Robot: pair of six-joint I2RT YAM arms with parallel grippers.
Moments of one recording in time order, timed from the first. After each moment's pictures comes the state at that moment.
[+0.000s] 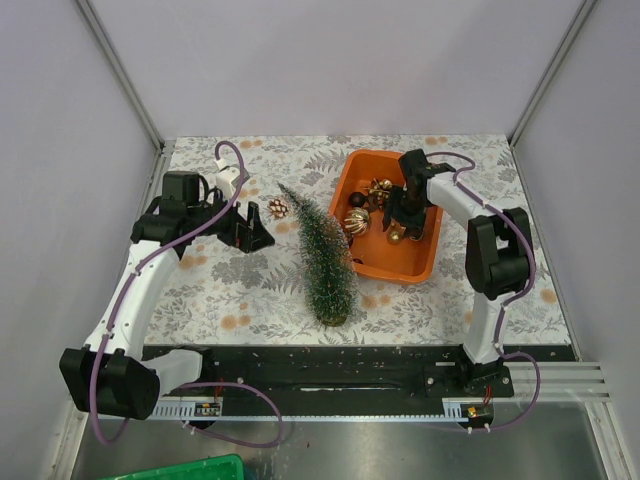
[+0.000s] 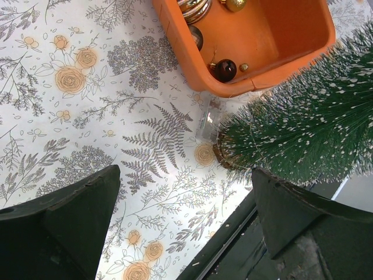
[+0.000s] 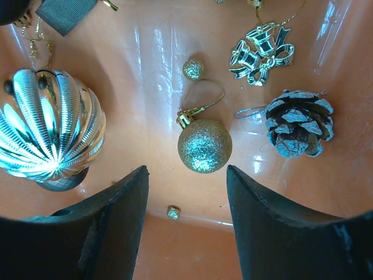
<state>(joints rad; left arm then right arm) -0.12 1.16 1.12 -0.73 0.71 0.11 0.28 1.95 1.51 -0.81 -0.09 0.55</state>
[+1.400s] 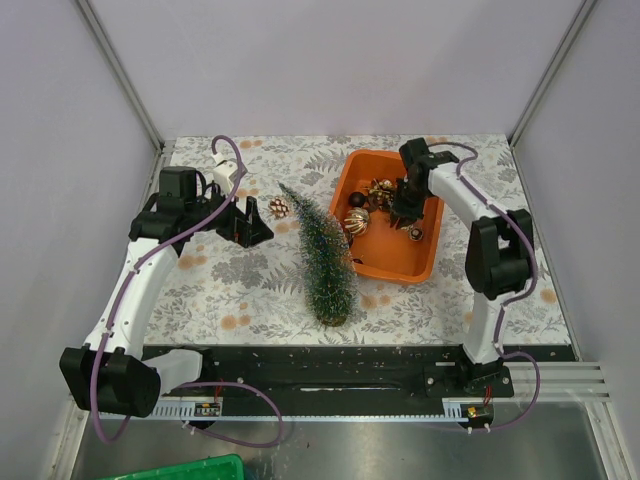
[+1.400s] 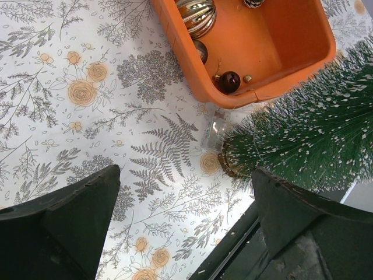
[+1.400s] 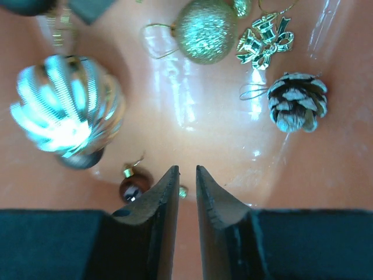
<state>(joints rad) -0.11 1.17 1.15 -0.71 0.71 0.11 0.28 2.00 1.64 -0.95 -0.10 0.55</state>
